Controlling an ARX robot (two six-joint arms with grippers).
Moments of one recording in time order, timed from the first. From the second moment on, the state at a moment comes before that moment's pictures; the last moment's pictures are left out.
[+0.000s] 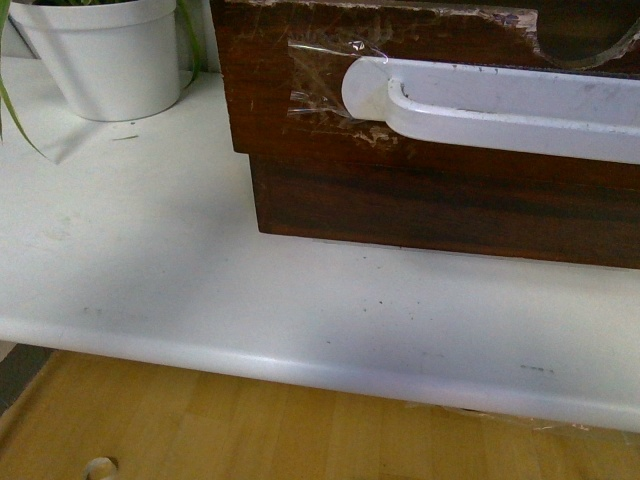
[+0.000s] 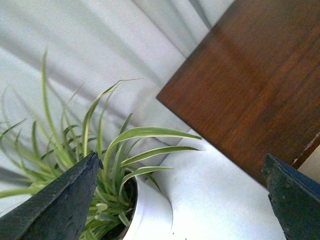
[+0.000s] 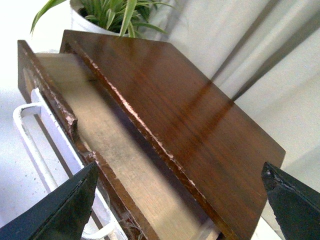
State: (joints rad) left arm -0.30 1.25 0.99 0.17 0.09 0.81; right arm -0.18 0.85 0.66 0.05 -0.76 -0.61
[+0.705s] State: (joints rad) left arm -0.19 0.53 0.22 0.39 -0.39 0.33; right arm -0.50 0.42 0.22 0.11 -0.83 -0.28
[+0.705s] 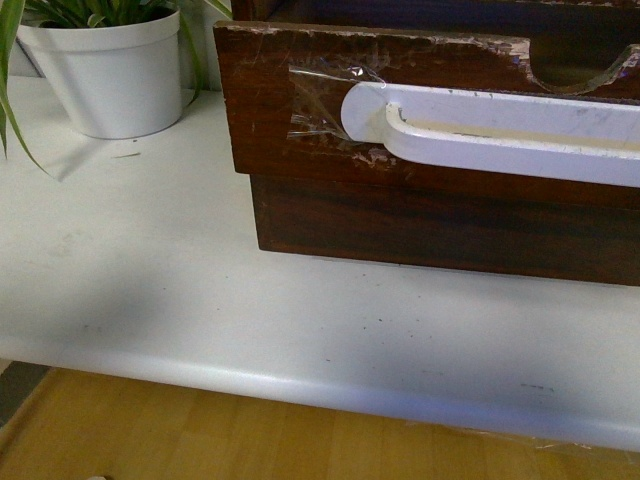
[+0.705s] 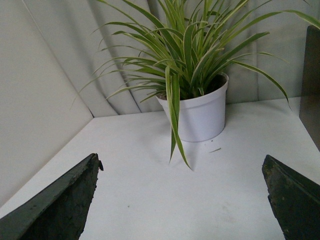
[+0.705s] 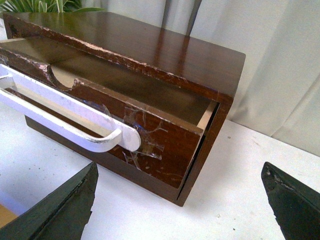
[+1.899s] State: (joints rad) left arm 0.00 0.16 0.07 0.09 0.00 0.01; right arm -0.04 0.05 0.05 0.00 -0.01 -0.01
